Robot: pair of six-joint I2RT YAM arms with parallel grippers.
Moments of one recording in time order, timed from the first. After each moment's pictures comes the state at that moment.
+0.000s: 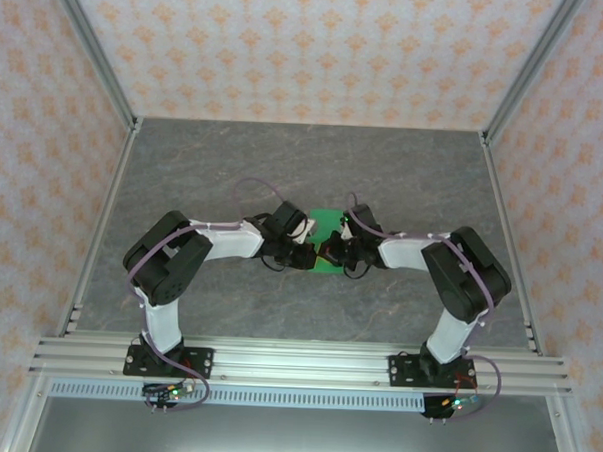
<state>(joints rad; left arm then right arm) -0.65 1.86 0.99 -0.20 0.38 -0.50 0.55 1.74 0.77 0.04 -0.46 0.95</state>
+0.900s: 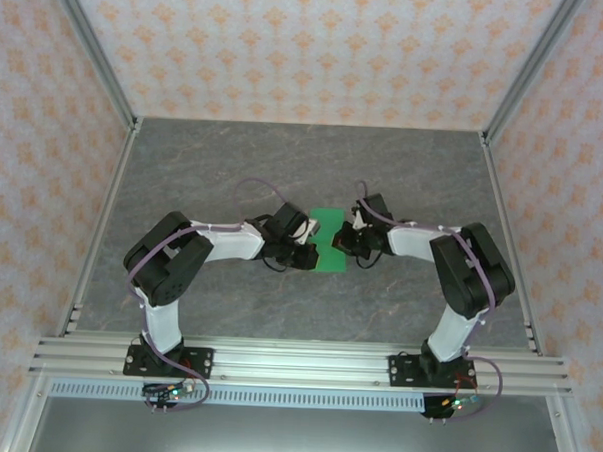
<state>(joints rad) -0.66 1.86 0.98 -0.16 0.36 -0.50 0.43 1.76 0.85 -0.11 -0.41 0.74</state>
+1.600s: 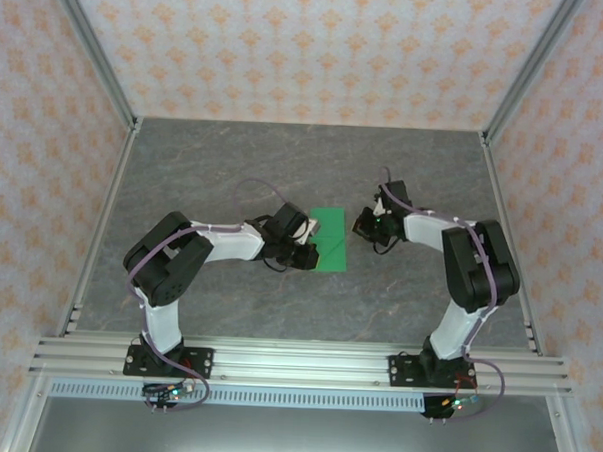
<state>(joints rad) -0.66 1.86 0.98 -0.15 0.36 -0.50 0.28 1.75 0.92 -0.19 -0.38 0.68</state>
